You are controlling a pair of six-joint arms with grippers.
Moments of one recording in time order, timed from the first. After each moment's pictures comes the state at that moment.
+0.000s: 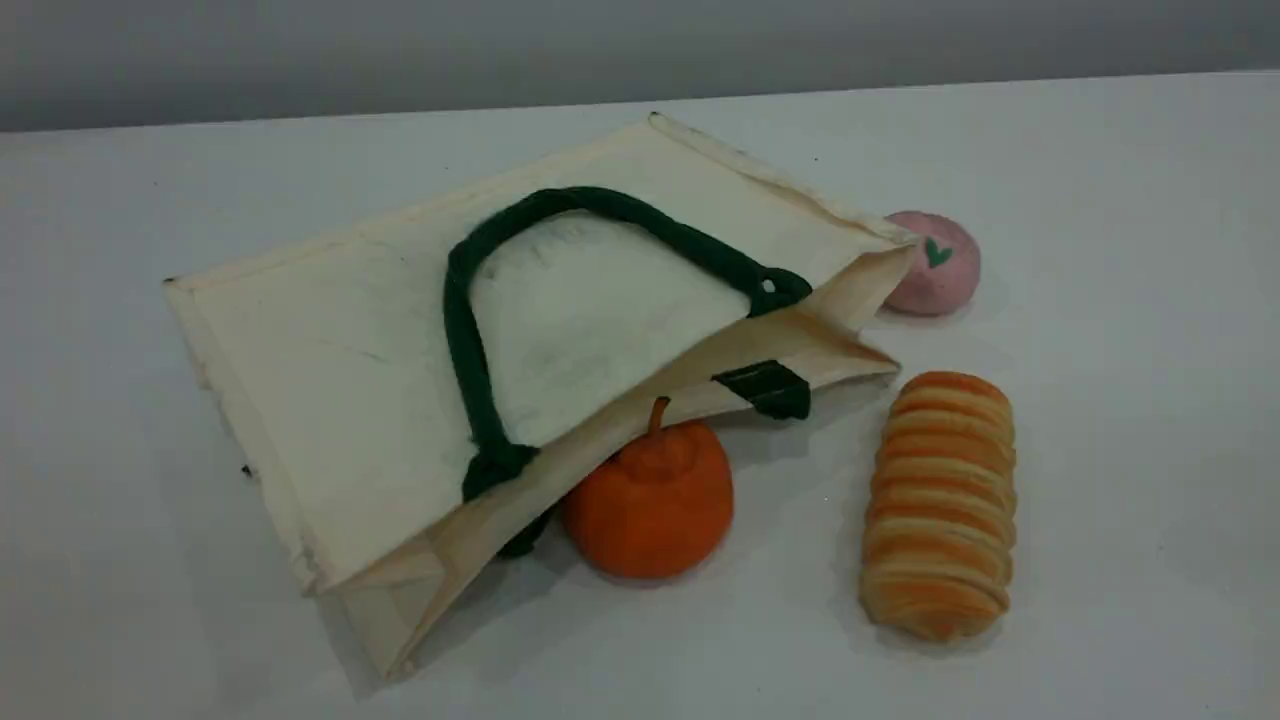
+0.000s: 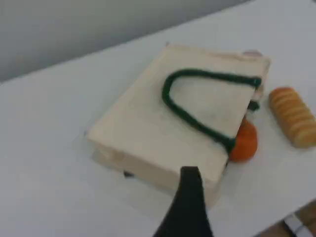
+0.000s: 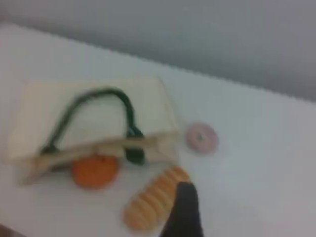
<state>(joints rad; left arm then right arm) -0.18 0.14 -0.80 -0.25 1.22 0.26 0.27 0.11 -0.73 0.16 1.17 -0.17</state>
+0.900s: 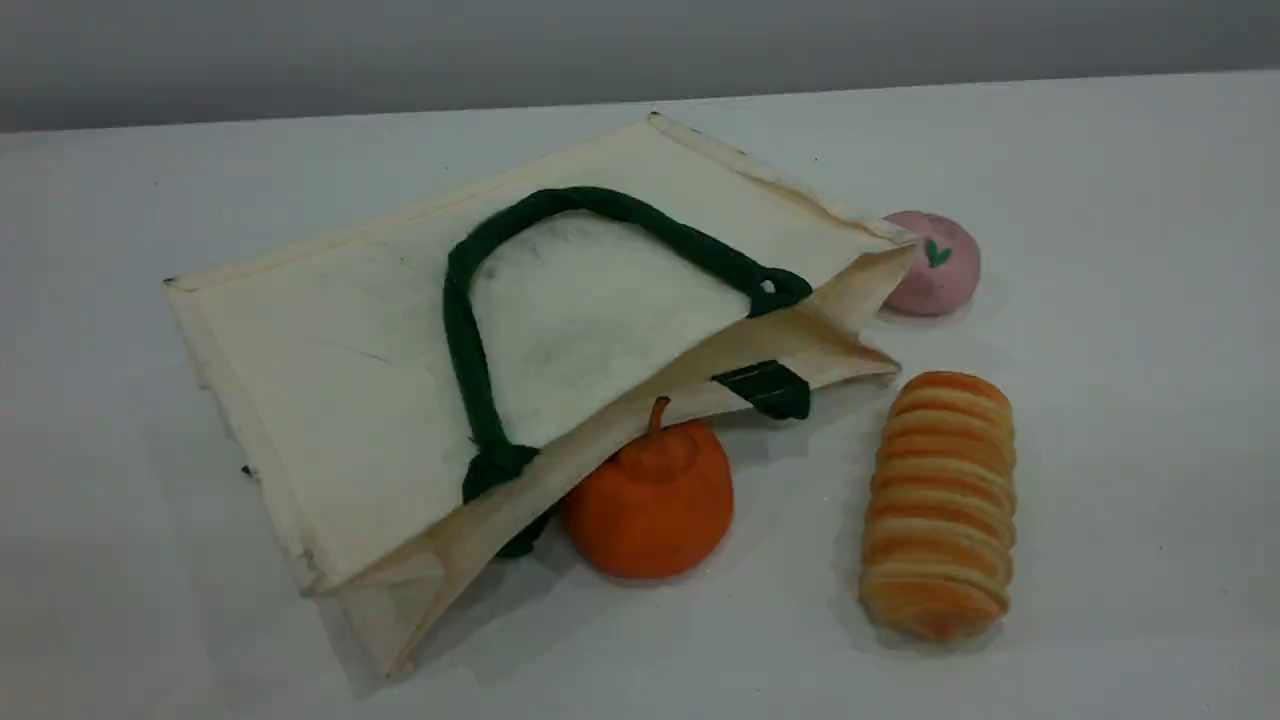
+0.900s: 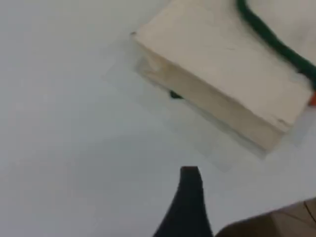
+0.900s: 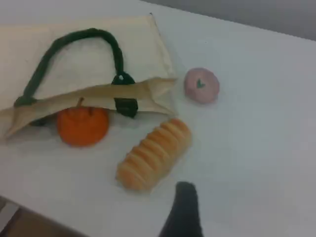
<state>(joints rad) -0.18 0.15 -0.52 -0.05 1.11 0.09 0.27 0.05 -0.54 0.15 1.12 -0.16</state>
